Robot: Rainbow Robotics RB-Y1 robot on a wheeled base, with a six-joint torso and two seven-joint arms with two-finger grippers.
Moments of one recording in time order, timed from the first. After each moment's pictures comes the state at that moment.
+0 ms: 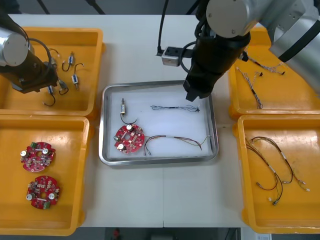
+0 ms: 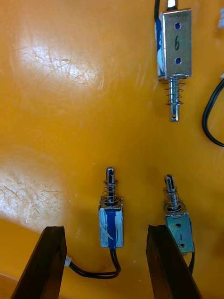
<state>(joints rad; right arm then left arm) -1.17 -0.60 0.67 -1.42 -1.12 1.64 1.89 -0.89 0.93 -0.57 -1.15 0.90 1.23 -0.84</state>
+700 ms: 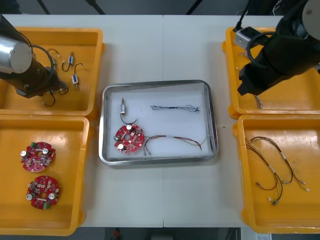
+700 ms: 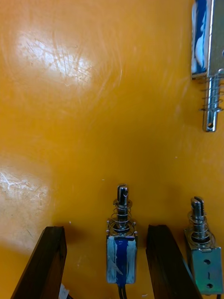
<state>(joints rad) -0.84 -0.77 0.24 -1.86 -0.95 1.90 1.39 -0.89 0.89 -0.59 -1.06 0.91 1.14 -0.84</state>
